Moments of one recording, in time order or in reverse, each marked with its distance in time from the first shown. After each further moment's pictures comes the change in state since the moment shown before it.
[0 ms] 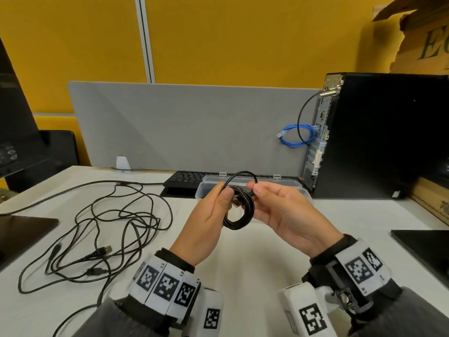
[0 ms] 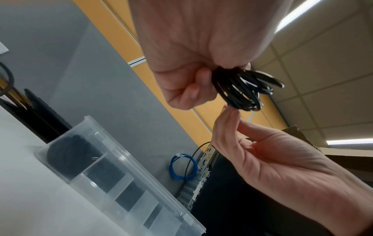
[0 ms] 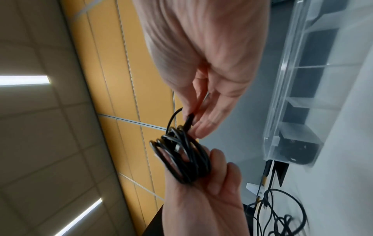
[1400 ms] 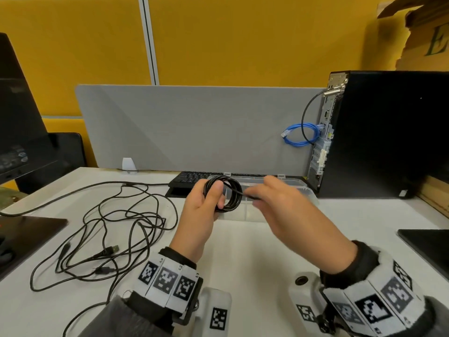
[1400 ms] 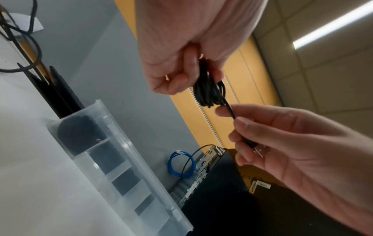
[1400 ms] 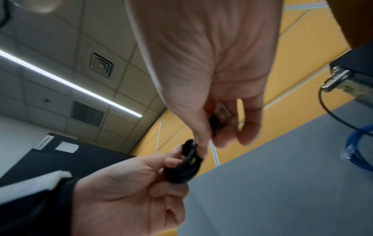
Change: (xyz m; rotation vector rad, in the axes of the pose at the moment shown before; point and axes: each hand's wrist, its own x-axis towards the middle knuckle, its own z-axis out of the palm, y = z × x) left_hand 0.010 -0.011 -0.007 -0.216 0.219 -0.132; right_hand -0.019 -0.008 0.010 -1.588 -0.020 -0.582
